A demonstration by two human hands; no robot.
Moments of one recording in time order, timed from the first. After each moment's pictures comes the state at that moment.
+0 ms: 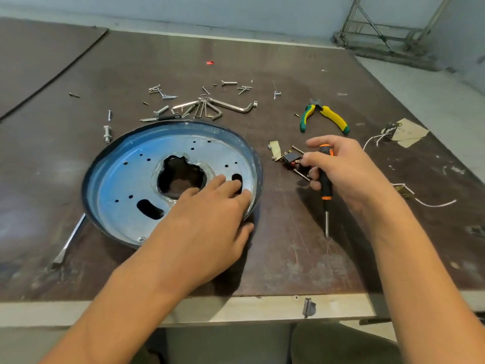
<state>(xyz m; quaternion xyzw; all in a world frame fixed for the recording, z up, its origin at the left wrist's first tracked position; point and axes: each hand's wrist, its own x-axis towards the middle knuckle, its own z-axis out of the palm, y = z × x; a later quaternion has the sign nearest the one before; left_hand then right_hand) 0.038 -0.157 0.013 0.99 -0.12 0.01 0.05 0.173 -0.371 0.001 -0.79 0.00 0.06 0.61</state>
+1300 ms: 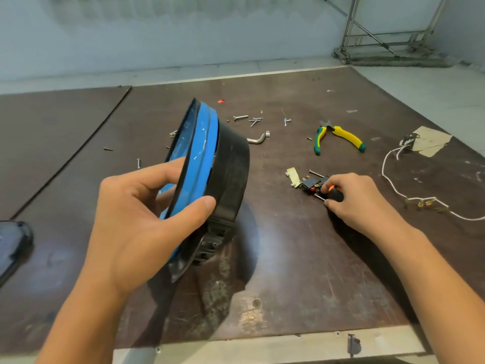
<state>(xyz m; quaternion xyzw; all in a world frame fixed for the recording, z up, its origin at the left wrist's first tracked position) 0.034 -0.087 0.063 0.80 -0.11 0.23 0.55 0.183 -0.379 -0.024 -0.98 -0.06 -0.02 0.21</state>
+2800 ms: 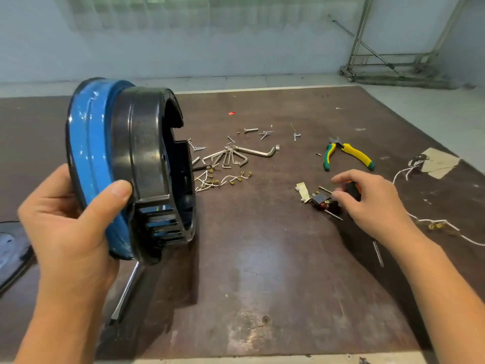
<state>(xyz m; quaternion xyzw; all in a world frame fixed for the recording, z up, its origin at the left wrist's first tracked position) 0.036 -0.010 0.038 0.66 0.00 0.35 0.67 0.184 -0.371 -0.004 -0.93 -0.11 -0.15 0.32</state>
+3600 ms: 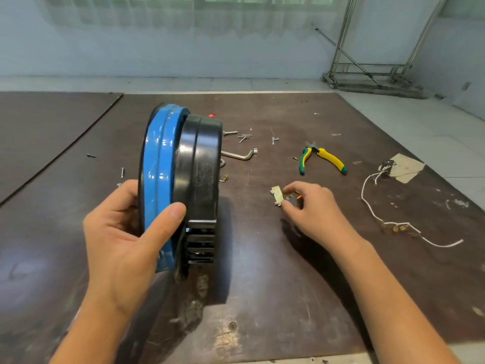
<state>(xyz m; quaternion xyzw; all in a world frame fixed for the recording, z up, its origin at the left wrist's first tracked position) 0.049 -0.093 0.025 0.72 -0.06 0.35 0.60 0.194 -0.345 -0.018 -0.94 -0.11 -0.06 0.32</state>
